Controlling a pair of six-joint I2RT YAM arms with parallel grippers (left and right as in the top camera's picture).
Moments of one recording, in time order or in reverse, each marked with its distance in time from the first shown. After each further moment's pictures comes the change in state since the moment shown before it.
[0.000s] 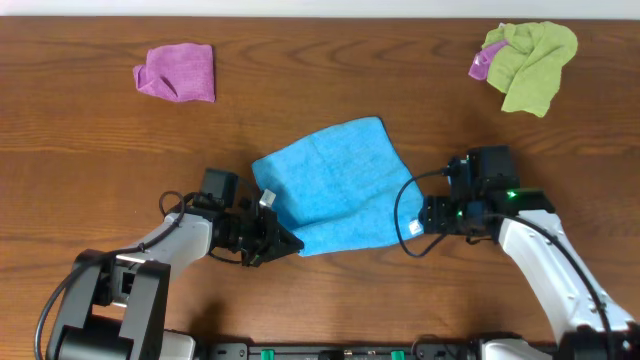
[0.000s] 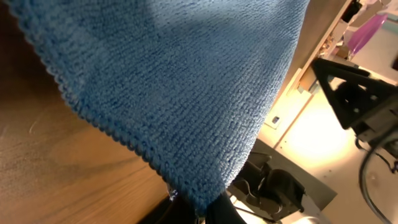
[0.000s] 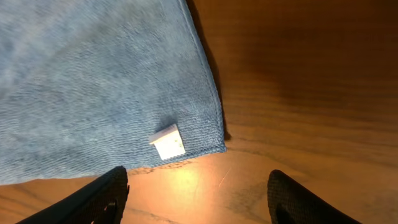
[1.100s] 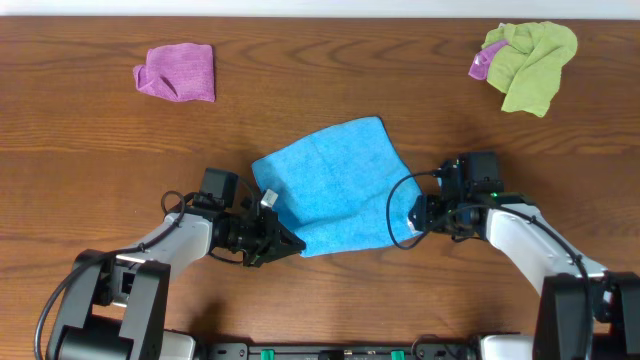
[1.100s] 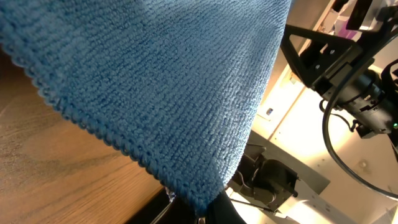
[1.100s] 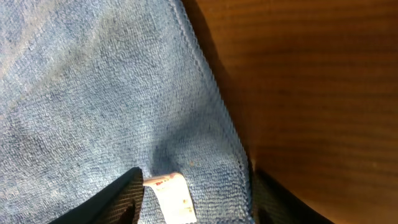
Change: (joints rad) left arm 0.000 0.000 0.000 -0.003 0.045 0.011; right arm -0.005 0.159 -0.085 0.270 -0.103 0.084
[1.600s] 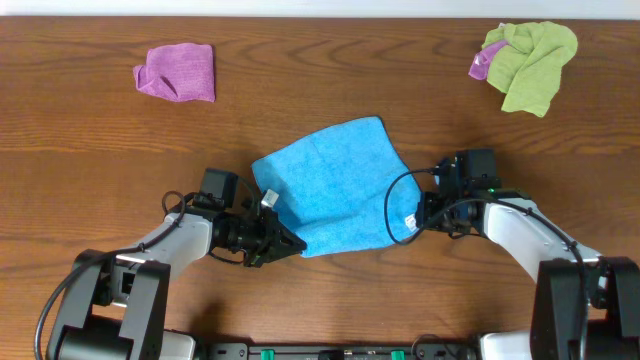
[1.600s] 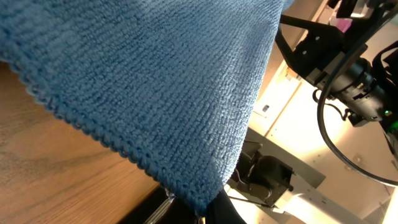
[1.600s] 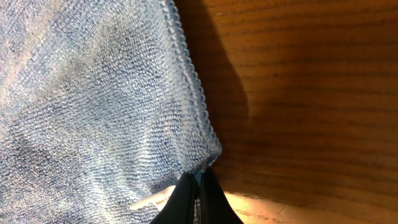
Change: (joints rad) left arm 0.000 0.000 0.000 0.000 0.024 0.000; right arm -0.004 0.048 0.011 0.021 -0.034 0.018
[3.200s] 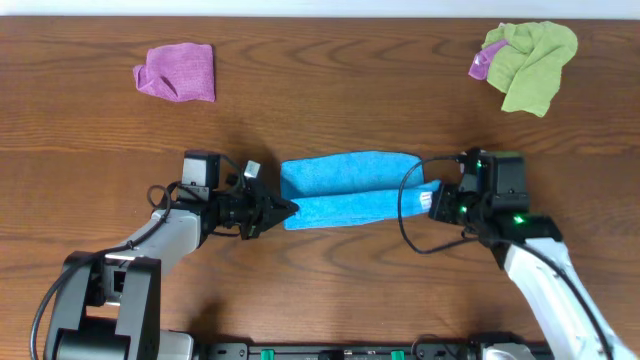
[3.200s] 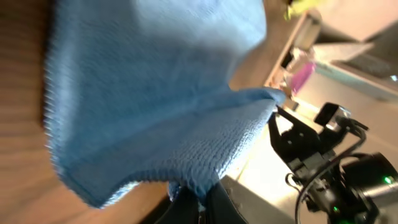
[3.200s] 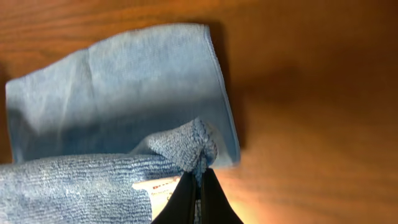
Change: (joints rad) left arm 0.090 0.000 0.024 0.298 -0.057 -0.311; right arm 0.002 -0.336 -0.023 -0.002 0.098 0.105
